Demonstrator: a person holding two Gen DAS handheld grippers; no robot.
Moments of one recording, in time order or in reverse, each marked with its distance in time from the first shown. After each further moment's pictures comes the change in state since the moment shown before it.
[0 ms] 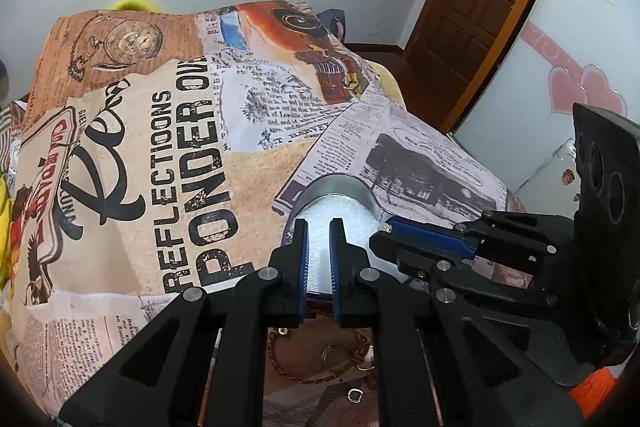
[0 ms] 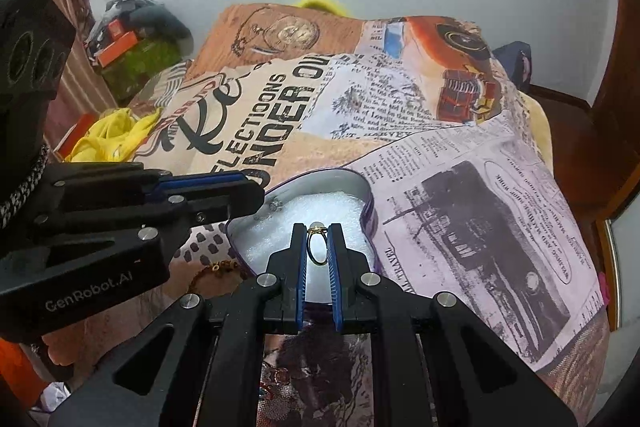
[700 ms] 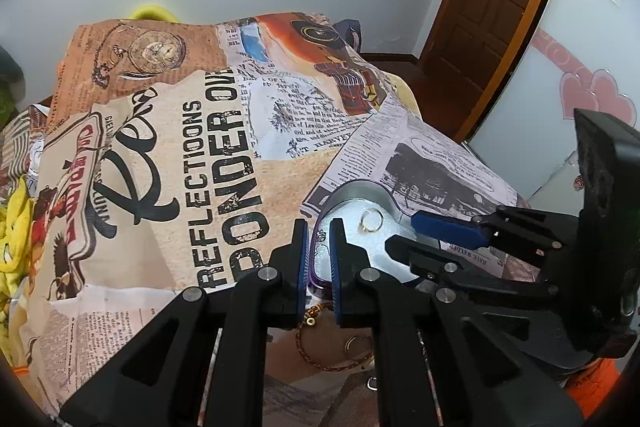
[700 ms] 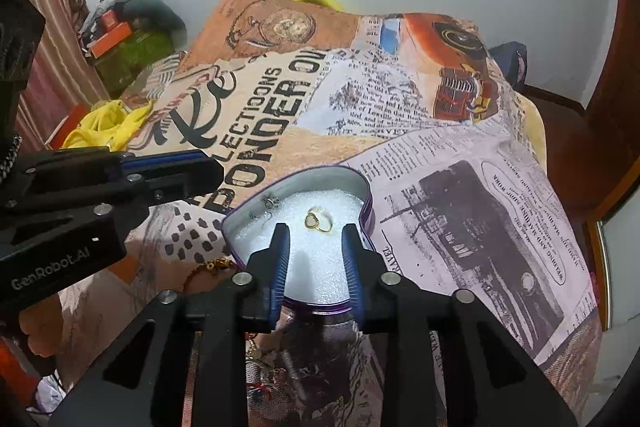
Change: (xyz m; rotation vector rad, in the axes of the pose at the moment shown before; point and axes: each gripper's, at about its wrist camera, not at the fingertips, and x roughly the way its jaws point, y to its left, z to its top) left arm -0.022 0.007 -0.001 -0.005 -0.039 0.064; right arm -0.001 0.006 0.001 -0.012 0.014 -0.042
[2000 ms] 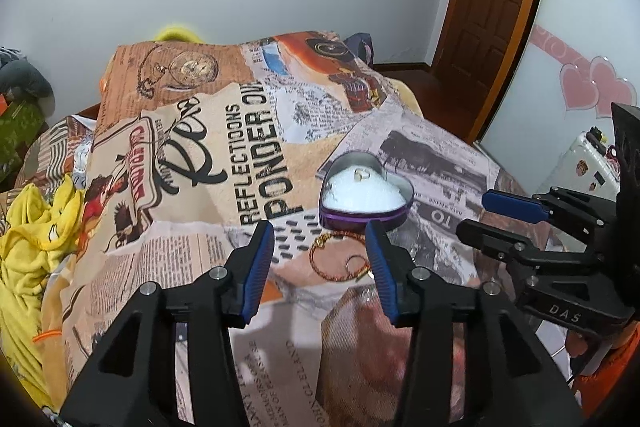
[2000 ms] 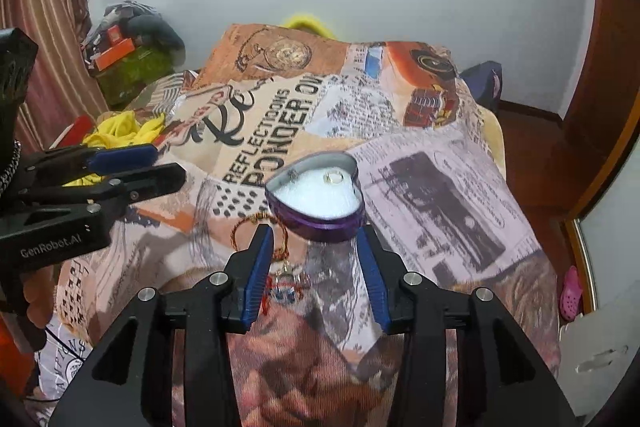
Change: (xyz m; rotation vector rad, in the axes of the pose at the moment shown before) left arm -0.085 -0.019 -0.048 0.038 -0.048 0.101; right arm -0.073 0.016 -0.036 0.005 -0.071 -0.062
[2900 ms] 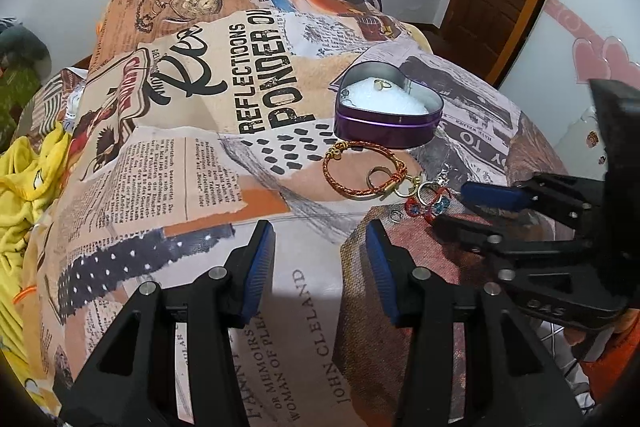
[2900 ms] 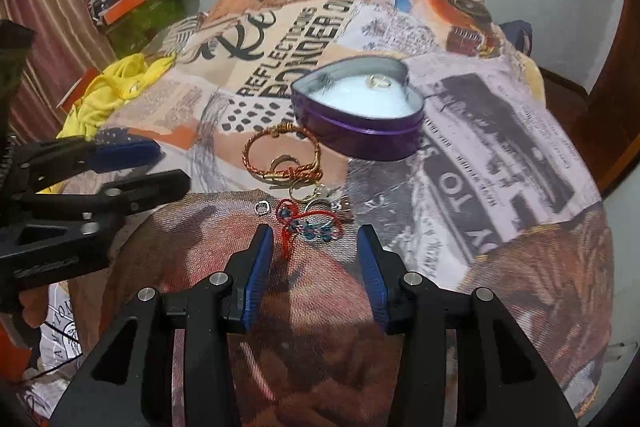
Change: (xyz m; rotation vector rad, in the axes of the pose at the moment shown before) left arm 0.036 0.014 -0.056 -0.035 0.149 -0.005; right arm 0.050 0.015 -0.042 -0.028 0.185 0.075
